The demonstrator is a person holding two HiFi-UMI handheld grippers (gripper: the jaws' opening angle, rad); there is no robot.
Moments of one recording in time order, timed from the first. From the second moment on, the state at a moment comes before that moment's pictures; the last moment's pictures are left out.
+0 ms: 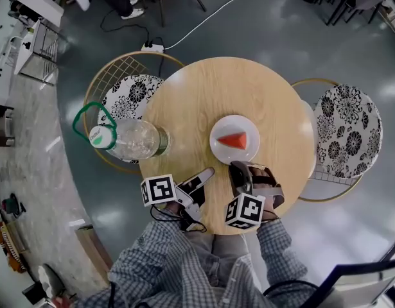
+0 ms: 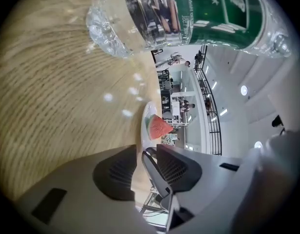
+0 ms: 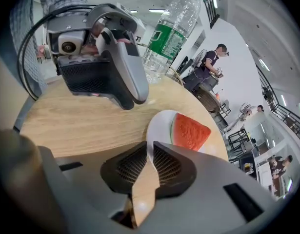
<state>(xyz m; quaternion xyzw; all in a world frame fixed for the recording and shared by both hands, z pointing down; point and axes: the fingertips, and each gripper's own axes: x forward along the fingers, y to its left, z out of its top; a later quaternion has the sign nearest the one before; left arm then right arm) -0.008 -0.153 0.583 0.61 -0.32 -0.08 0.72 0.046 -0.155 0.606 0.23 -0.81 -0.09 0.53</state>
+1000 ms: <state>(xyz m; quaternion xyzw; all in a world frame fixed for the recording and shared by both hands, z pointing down) 0.004 -0.125 0.467 0.73 -0.28 -0.09 0.61 0.104 -0.121 0.469 0.46 -0.83 0.28 0.13</state>
